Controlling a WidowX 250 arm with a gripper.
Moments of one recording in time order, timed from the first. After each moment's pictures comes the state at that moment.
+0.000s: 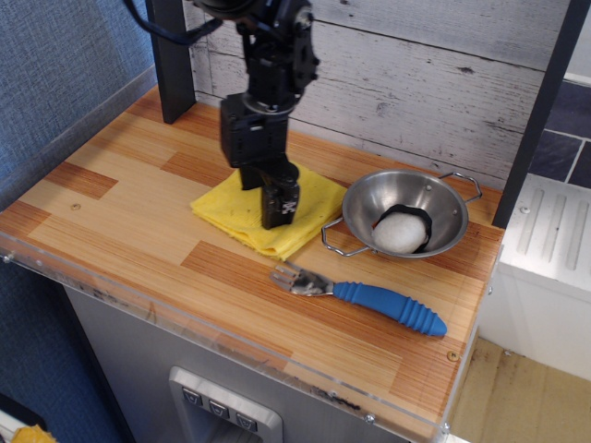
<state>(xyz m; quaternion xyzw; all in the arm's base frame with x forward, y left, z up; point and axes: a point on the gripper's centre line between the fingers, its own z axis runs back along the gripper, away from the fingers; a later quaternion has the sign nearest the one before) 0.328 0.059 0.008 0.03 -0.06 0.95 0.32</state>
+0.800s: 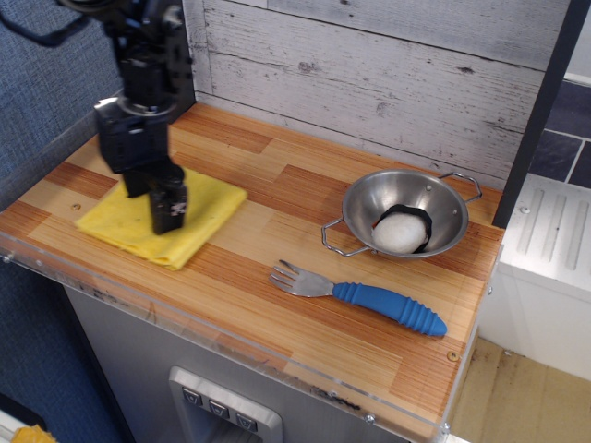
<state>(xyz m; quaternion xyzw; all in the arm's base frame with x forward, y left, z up) 0.275 0.139 0.012 0.05 -0.07 0.97 0.22</state>
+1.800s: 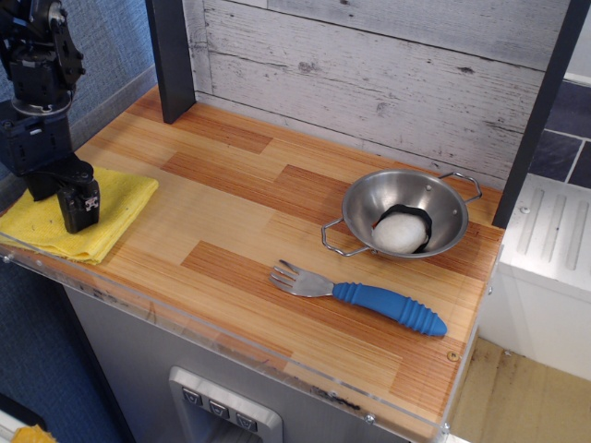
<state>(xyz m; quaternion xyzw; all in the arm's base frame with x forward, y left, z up) 0.242 0.204 0.014 0.05 -0.08 0.99 0.12</state>
